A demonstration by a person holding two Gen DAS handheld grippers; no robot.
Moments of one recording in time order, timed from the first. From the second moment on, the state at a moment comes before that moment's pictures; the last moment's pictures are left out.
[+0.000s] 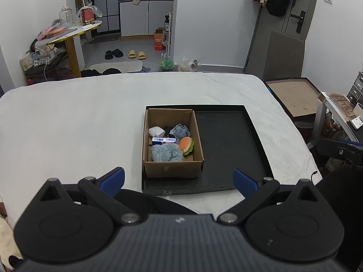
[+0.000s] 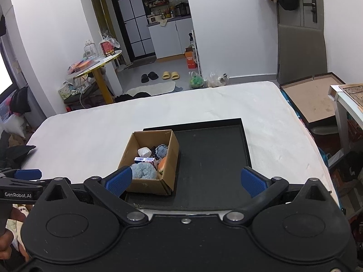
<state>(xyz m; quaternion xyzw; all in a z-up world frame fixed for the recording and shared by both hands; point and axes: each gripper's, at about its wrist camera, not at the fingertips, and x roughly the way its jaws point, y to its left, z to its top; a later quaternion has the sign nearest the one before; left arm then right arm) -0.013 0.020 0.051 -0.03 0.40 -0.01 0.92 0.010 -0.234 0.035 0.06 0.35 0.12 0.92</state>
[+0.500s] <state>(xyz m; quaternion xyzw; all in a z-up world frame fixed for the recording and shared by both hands) -0.021 0.017 0.046 -0.02 0.40 -0.02 0.91 0.001 -0.226 0.032 0.06 0.36 0.14 0.92</state>
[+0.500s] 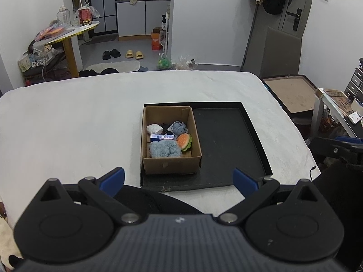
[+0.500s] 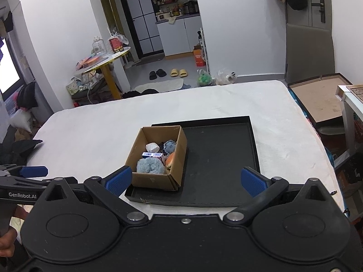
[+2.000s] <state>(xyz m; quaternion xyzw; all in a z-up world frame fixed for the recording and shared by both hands) -0.012 0.016 0.037 -0.02 0.41 -0.02 0.91 0.007 -0.230 0.016 0.07 0.38 0.14 0.91</state>
